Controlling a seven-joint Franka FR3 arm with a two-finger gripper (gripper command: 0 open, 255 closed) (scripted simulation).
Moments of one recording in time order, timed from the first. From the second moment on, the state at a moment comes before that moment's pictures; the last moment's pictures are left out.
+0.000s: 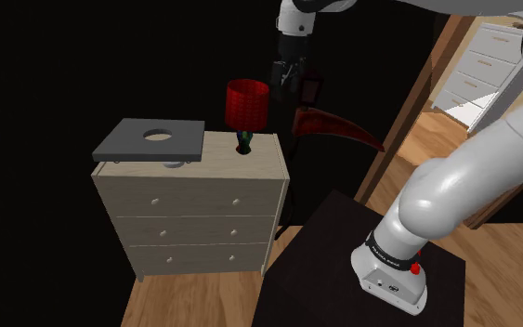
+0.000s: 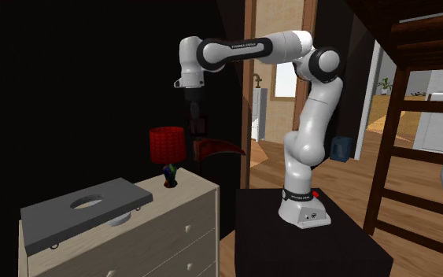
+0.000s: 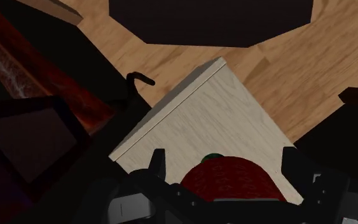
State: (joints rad) arm -0.05 -0.32 0.00 -2.03 -0.01 1.67 -0.11
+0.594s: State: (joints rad) arm -0.06 -0.01 -0.01 -1.69 -0.03 1.68 -0.14
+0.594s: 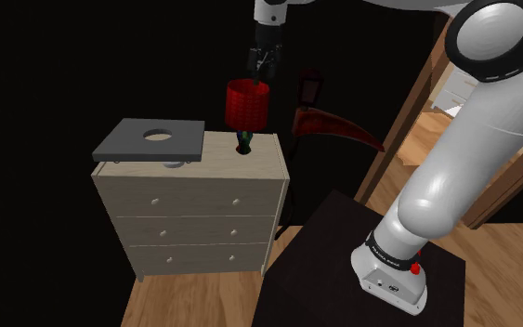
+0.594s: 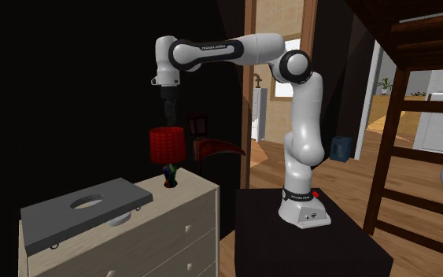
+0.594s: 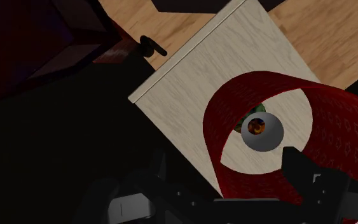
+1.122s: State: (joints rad) arm -0.06 0.01 -0.01 -1.75 -0.04 1.77 -0.14
